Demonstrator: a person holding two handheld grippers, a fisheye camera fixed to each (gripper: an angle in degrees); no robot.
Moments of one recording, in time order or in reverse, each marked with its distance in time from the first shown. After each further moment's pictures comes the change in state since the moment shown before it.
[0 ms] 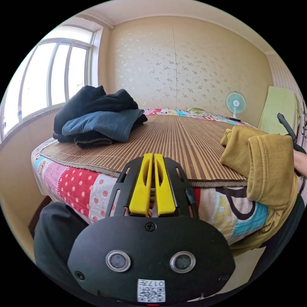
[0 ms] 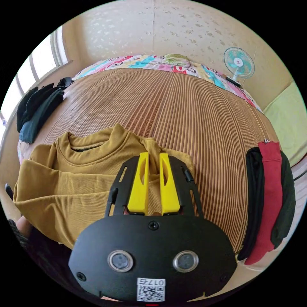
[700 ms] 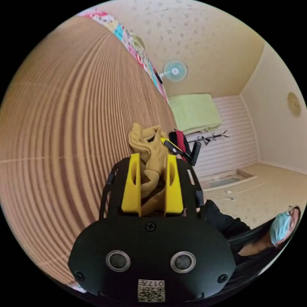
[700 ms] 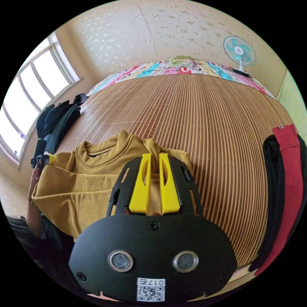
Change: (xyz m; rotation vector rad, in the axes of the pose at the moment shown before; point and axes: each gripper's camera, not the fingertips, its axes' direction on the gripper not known) left arm 0.023 -0.162 0.155 -0.765 1.285 -0.359; right arm 0.099 0.032 -0.014 0.055 -0.271 0.102
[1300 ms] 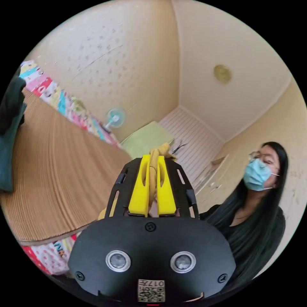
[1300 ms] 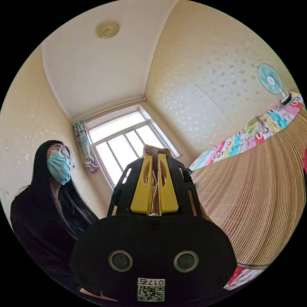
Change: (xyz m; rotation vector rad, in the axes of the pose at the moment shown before) left arm 0.246 0.184 -0.193 0.457 0.306 0.594; right arm -0.016 0.146 -0.335 0.765 -1.033 -0.157
